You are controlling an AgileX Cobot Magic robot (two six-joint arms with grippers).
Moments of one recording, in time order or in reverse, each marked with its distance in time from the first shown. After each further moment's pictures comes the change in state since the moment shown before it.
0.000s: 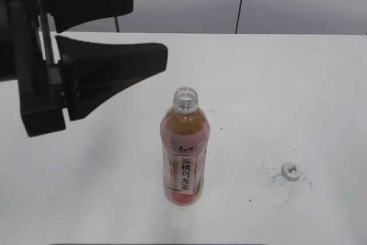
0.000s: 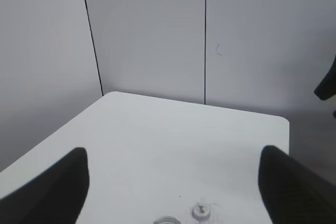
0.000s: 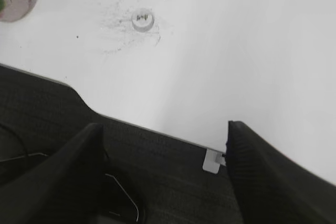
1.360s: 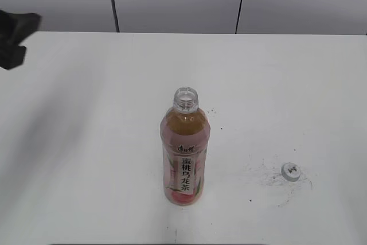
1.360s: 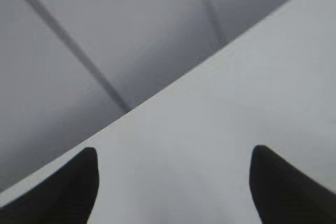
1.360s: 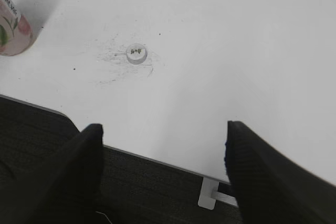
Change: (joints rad) left arm 0.000 -0.100 0.000 0.282 0.902 -0.210; right arm 0.000 -0.102 0.021 -0.026 -0.048 0.001
